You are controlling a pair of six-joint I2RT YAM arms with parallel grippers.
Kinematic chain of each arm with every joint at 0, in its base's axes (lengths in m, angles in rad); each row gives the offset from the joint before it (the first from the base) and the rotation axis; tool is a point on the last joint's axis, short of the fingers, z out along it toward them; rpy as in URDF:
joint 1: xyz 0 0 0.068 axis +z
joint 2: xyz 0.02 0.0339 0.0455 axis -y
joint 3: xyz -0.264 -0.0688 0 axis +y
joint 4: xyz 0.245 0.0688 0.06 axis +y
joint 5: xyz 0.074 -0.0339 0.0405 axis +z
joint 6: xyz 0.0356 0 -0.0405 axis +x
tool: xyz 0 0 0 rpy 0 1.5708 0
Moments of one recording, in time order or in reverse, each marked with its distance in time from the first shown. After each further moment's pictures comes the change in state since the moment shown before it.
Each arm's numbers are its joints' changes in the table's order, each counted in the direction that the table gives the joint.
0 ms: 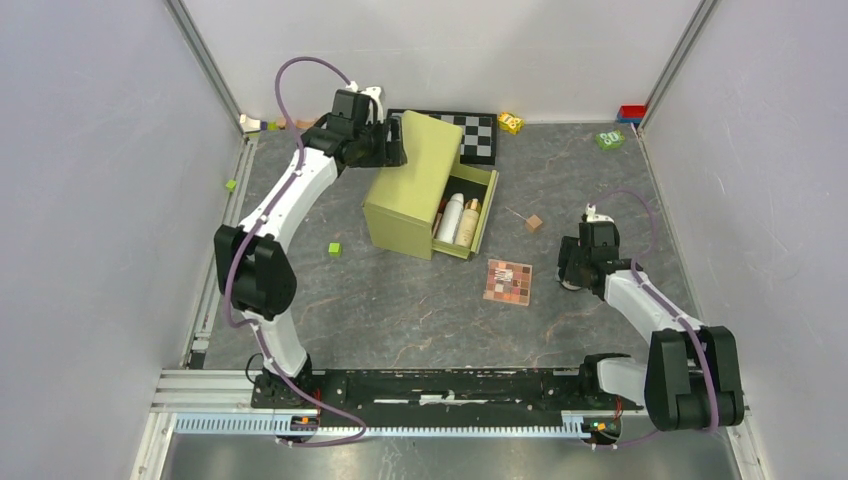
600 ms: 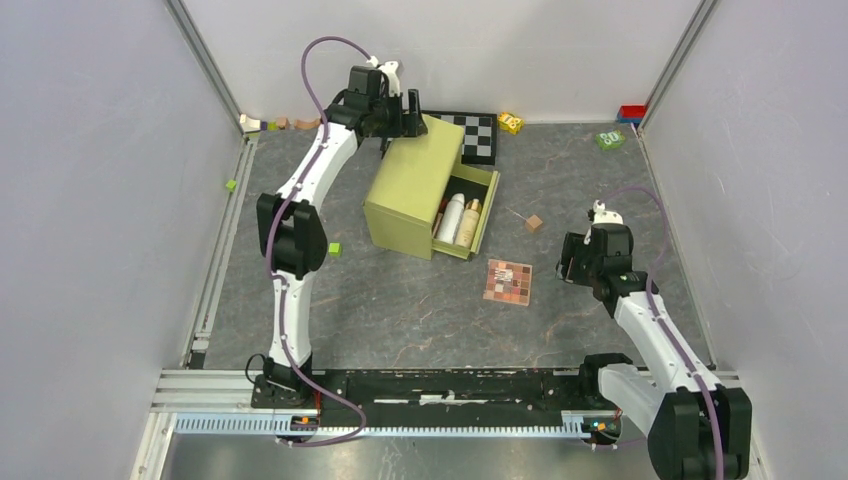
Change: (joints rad) left arm 0.022 -0.396 -0.444 -0.071 -0.154 0.047; right arm 0.000 0.240 0.000 0.079 0.092 -0.017
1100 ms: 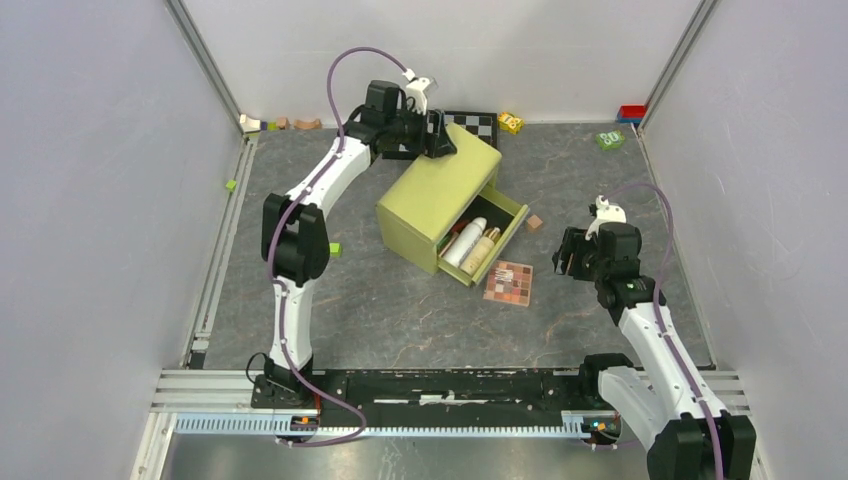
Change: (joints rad) left arm -0.058 0.009 0.137 -0.216 -0.335 0.119; right arm 0.000 0.119 -0.015 0.011 0.084 -0.031
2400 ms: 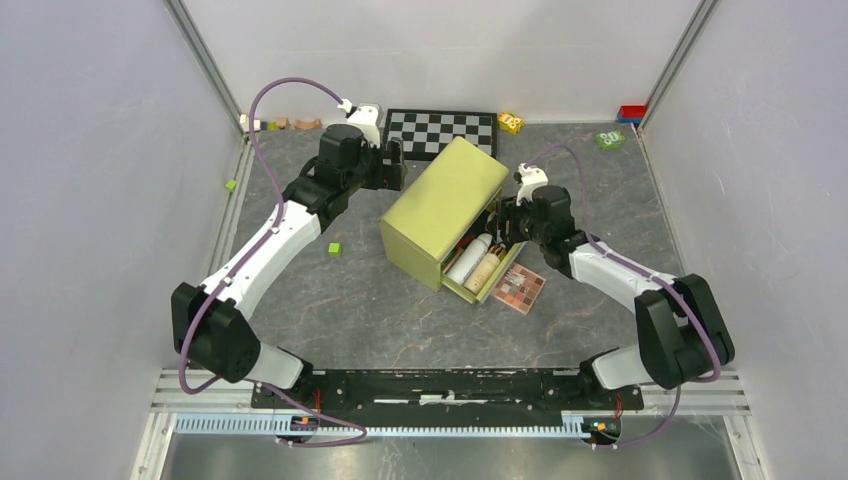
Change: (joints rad) left arm -0.070 0.756 0.727 -0.054 0.649 -0.069; right arm 0.308 -0.558 -0.190 -0.518 0.095 -0.013
